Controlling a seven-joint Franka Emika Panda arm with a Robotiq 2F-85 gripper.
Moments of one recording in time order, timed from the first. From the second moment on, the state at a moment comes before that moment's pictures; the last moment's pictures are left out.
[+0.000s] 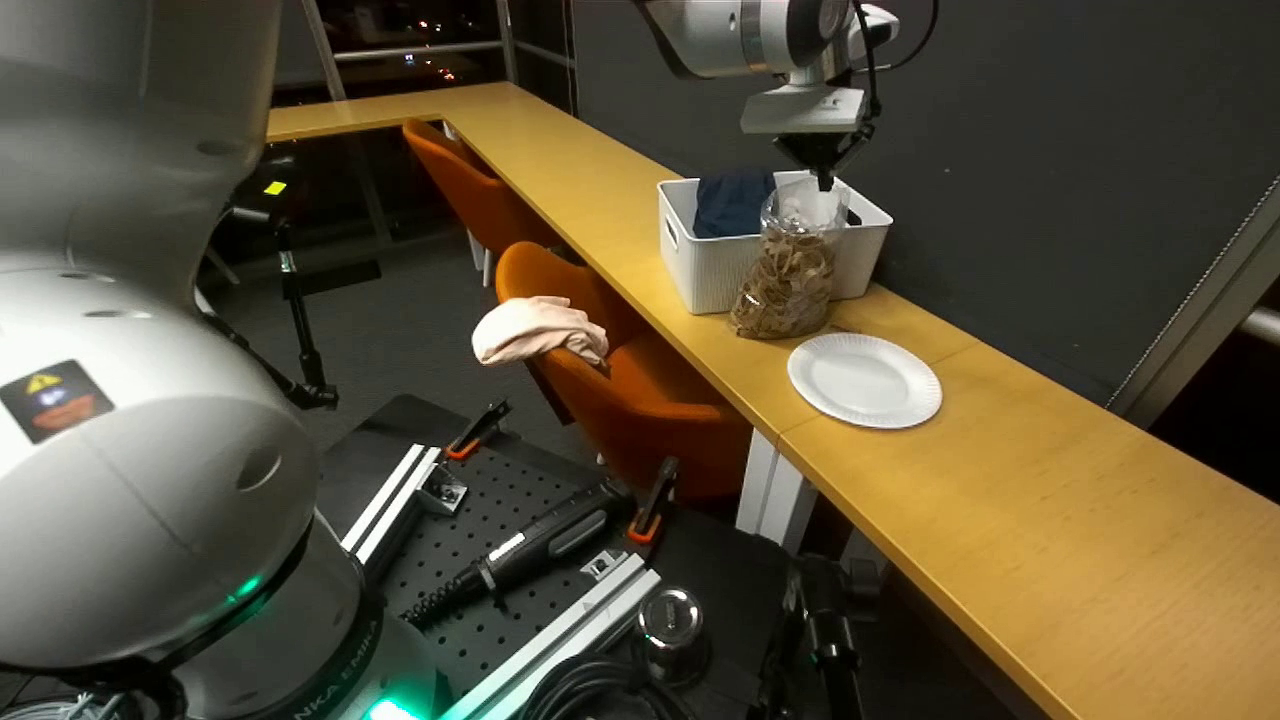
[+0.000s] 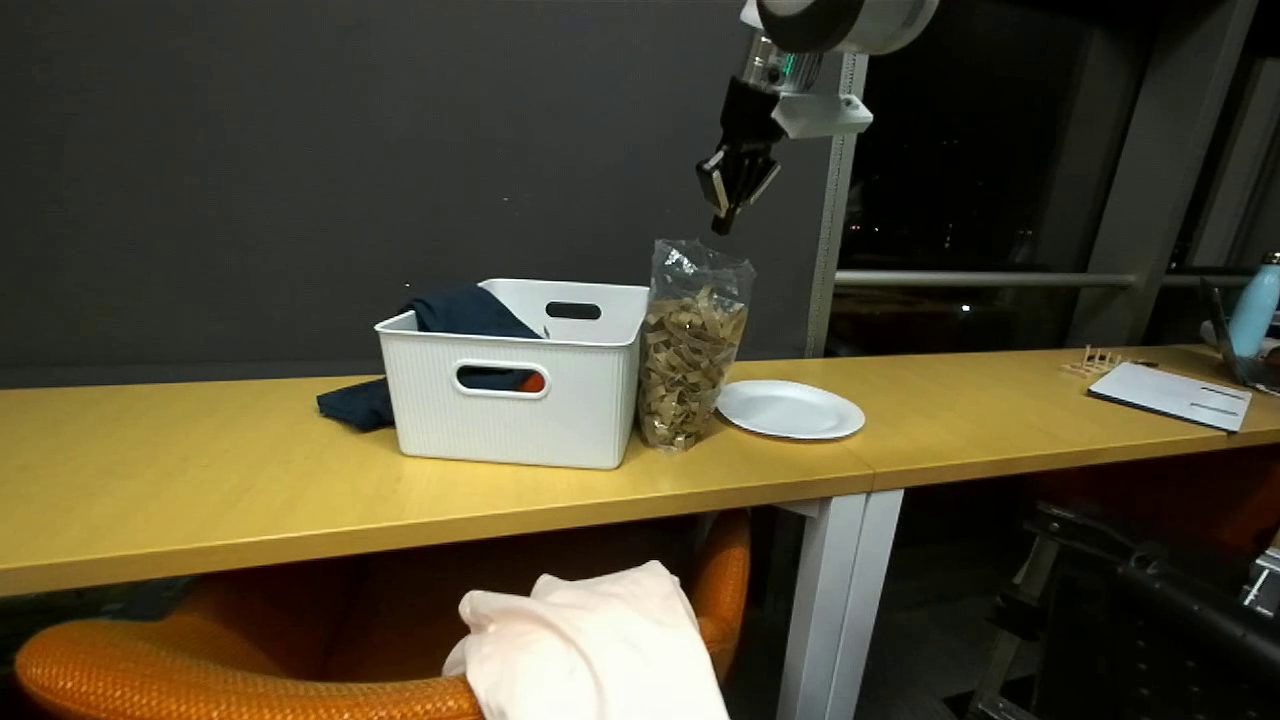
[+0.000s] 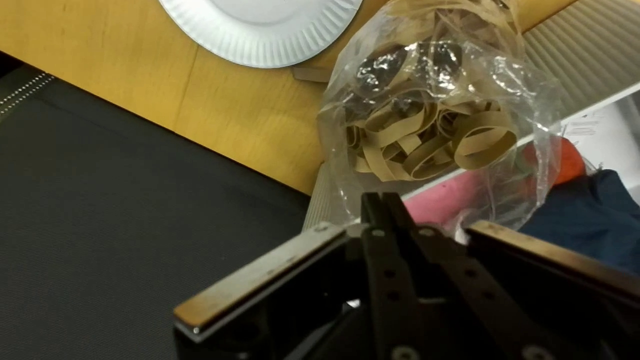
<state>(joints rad) -0.11 0.52 -0.09 -1.63 -0.14 2.58 -0.02</state>
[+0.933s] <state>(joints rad) -0.14 0.68 -0.05 -1.60 -0.04 2.67 -0.05</state>
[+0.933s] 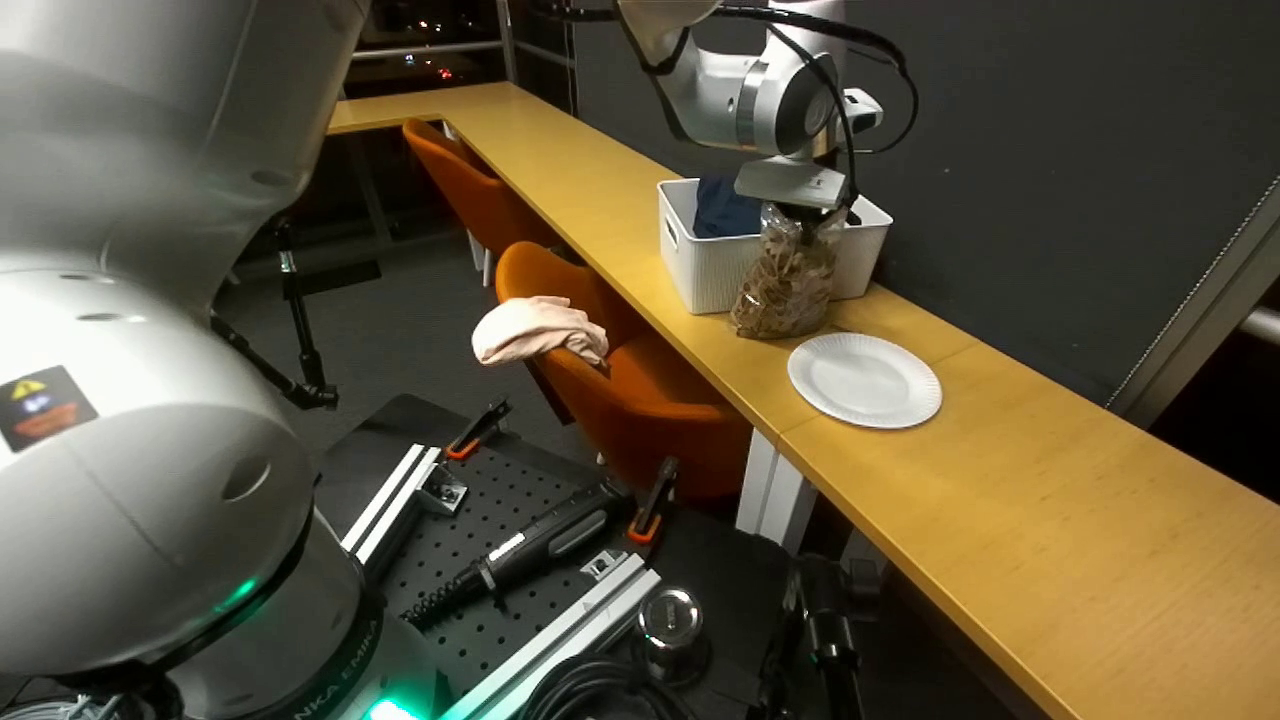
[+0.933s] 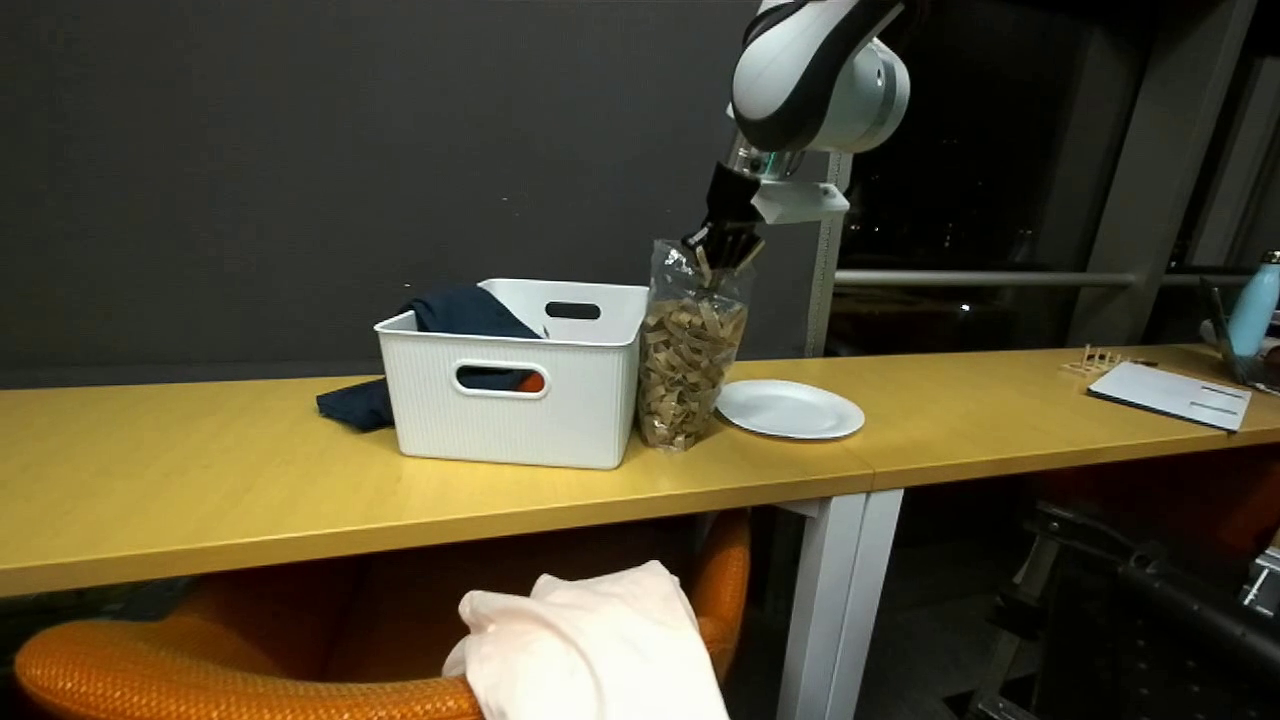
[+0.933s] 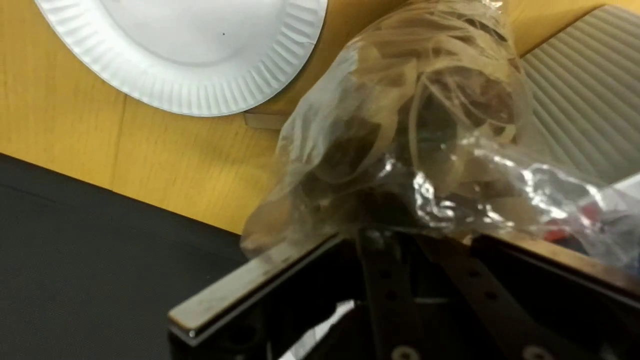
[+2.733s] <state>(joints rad) -0.14 0.88 -0.02 -1.41 -0.01 2.67 -0.03</state>
